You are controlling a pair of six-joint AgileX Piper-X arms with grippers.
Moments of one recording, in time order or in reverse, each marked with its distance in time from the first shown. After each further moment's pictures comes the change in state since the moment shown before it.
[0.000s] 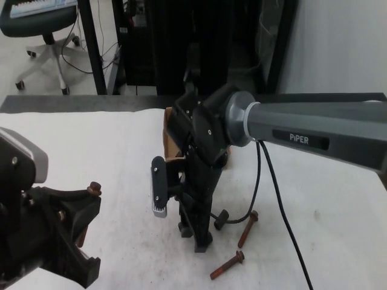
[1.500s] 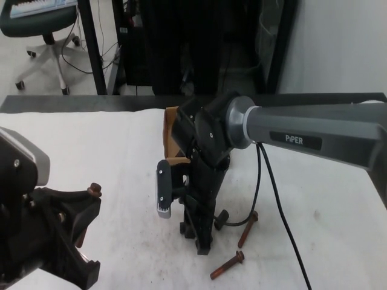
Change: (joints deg) left arm 0.0 0.0 0.0 0.3 0.0 1.8; right arm -0.9 2.1 0.0 0.5 -1.9 1.6
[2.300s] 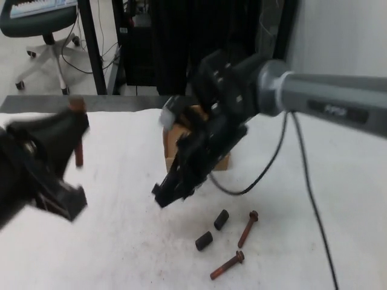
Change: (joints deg) left arm 0.0 -4.9 -0.4 -24.3 0.2 -12.6; right arm -8.3 -9.7 4.4 -7.0 -43.9 30.0
